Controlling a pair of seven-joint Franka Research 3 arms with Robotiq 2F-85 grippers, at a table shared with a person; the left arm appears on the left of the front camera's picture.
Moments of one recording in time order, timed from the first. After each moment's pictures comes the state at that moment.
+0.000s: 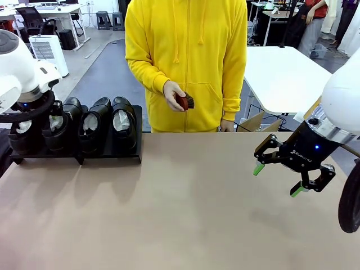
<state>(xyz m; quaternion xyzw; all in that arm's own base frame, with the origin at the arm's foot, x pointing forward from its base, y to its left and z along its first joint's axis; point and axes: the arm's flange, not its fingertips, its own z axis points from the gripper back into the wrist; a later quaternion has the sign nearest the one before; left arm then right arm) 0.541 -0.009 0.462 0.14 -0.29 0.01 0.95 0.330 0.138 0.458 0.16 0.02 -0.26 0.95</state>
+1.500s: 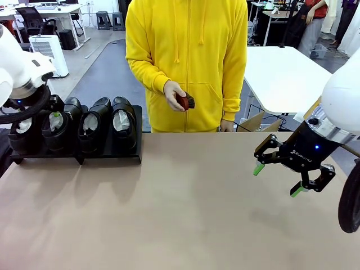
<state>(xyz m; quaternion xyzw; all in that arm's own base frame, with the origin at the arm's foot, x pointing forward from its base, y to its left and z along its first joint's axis) 0.508 -0.019 0.487 0.11 -0.30 0.02 0.95 0.330 0.138 0.459 0.16 0.02 -0.26 0.95</state>
